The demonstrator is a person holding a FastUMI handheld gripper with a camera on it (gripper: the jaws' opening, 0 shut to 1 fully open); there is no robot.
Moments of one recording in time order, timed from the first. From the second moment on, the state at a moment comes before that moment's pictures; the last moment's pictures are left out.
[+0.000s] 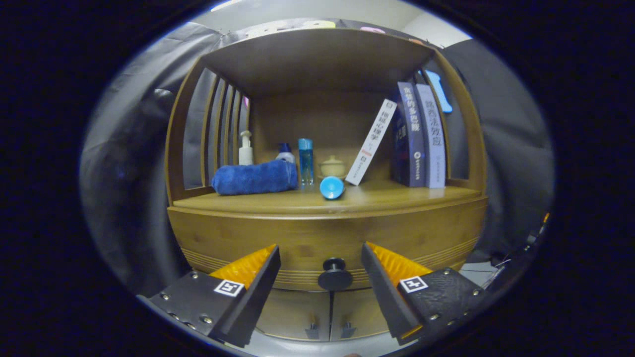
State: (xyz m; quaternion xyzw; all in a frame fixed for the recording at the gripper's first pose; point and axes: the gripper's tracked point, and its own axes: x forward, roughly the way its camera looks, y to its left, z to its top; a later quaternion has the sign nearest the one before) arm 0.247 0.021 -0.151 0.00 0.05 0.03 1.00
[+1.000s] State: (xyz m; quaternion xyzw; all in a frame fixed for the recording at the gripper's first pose) arm -0.031 -0.002 0.091 0.03 0.01 0.05 1.00
